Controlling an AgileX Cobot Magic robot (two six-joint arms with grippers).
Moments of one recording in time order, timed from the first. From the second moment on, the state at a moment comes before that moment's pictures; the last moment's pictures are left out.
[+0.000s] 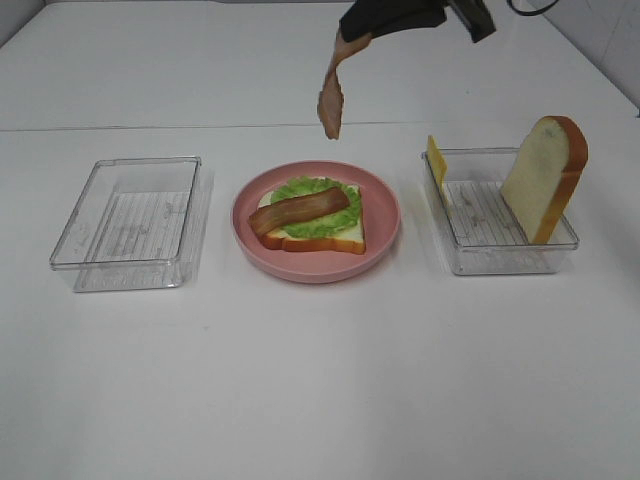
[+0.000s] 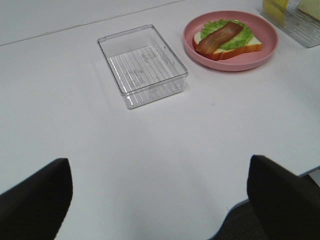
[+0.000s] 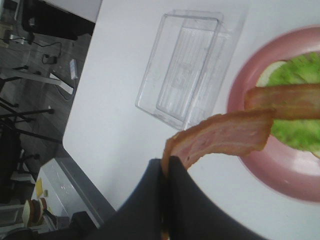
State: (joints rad) left arm -0.31 0.00 -0.50 -0.02 1.06 0.02; right arm 0.26 1.85 -1.64 0.90 1.05 -0.30
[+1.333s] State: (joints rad) left arm -0.31 0.00 -0.50 -0.02 1.06 0.02; right arm 0.36 2.27 -1.64 1.27 0.74 -0.38
